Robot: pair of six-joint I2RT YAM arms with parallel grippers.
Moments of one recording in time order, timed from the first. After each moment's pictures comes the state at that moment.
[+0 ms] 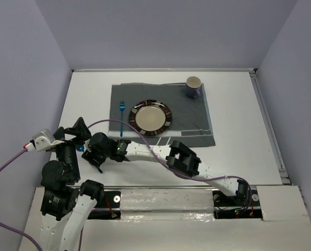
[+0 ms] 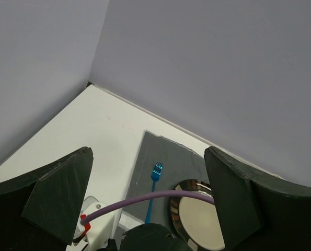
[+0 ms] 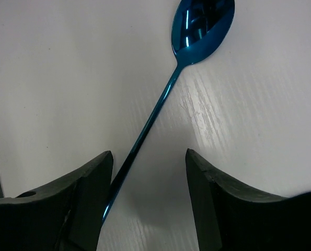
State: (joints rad) left arm -0.31 0.17 0.70 -0.30 -0.57 -0.33; right arm 1.26 2.64 2.29 -0.24 -0.08 0.07
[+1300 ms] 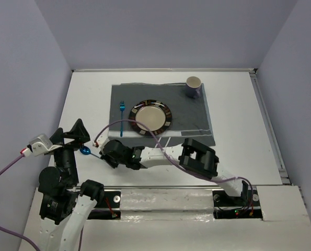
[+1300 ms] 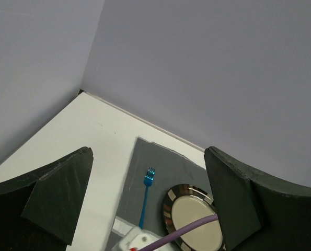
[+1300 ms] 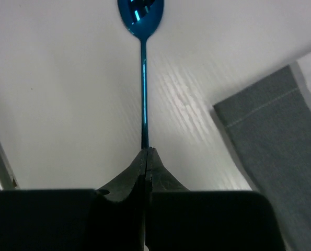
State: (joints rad) left arm -0.33 0.12 0.69 -0.29 -0.57 -0.33; right arm 1.30 2.33 1.73 0.01 0.17 0.15
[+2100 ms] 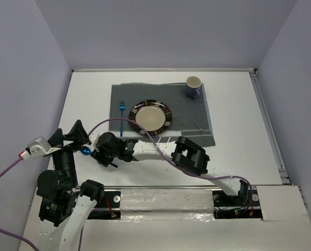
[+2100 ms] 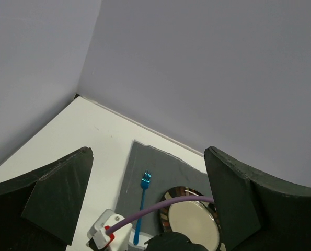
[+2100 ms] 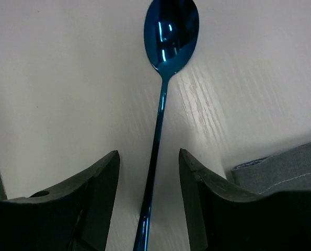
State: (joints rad) left arm -0.34 0.09 0.68 -0.28 -0.57 -0.32; right arm 1.23 2.46 1.95 -0.10 -0.07 0.07
